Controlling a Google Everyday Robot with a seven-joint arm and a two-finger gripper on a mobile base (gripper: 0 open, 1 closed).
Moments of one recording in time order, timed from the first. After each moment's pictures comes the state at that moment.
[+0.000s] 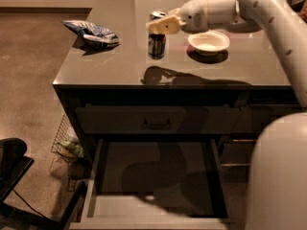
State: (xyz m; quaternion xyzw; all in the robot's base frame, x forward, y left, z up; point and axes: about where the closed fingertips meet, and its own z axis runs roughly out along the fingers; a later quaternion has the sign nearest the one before) arm 0.714 -0.035 0.972 -0.44 0.66 0.38 0.47
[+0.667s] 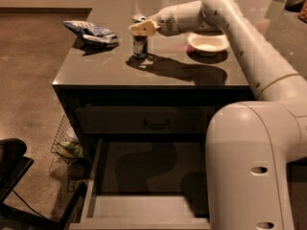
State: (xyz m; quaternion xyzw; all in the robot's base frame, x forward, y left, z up) arm 0.798 0.024 0.932 -0.42 0.69 0.36 0.47
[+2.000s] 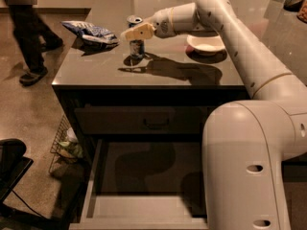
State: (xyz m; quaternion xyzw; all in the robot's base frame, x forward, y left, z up) arm 0.798 0.039 0.924 -0.42 0.68 0.37 0.46
